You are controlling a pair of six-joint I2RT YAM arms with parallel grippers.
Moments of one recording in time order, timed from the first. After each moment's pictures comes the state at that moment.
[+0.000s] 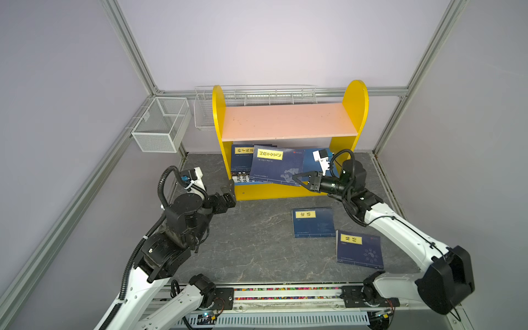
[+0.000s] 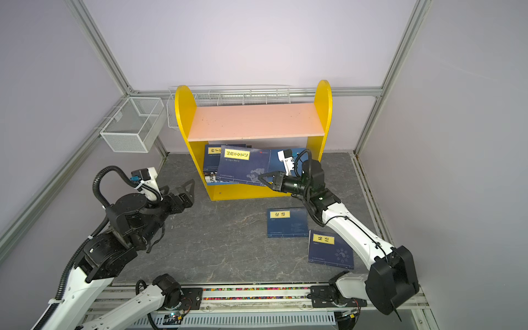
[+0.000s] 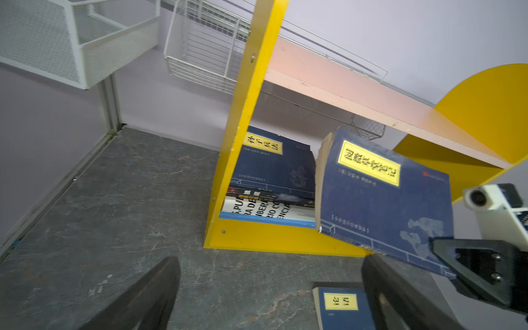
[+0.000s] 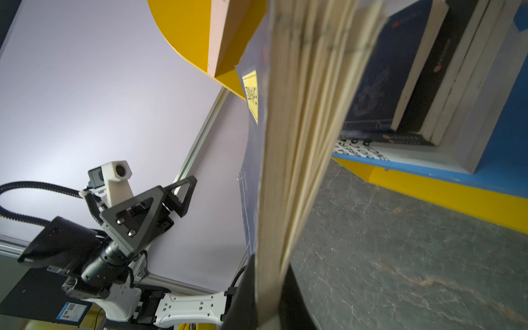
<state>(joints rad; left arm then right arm) -0.65 0.72 1.11 -0.64 -0.47 -0.48 0.49 1.37 1.10 0.13 -0.74 0.87</state>
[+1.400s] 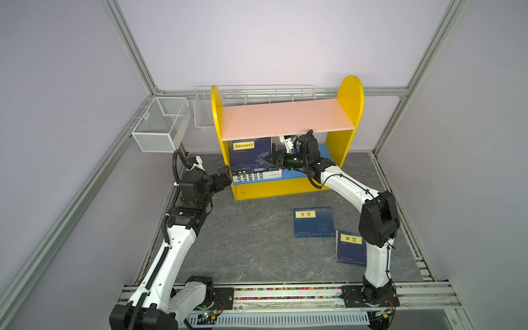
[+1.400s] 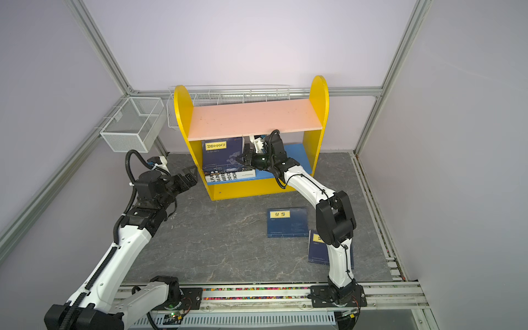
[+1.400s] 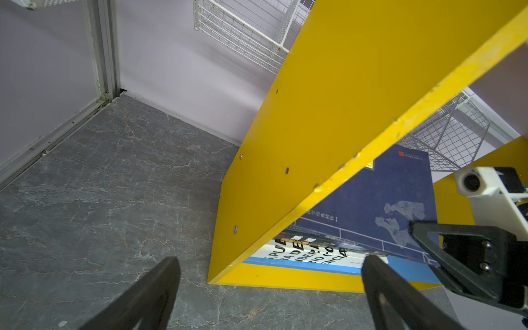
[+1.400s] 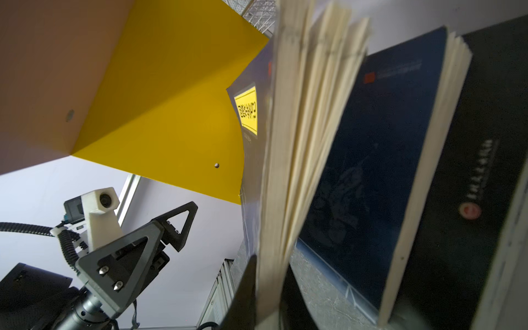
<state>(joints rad) -0.17 1.03 0.92 -0.18 0.01 -0.51 0.55 2.01 1.77 -0.11 -0.68 0.77</state>
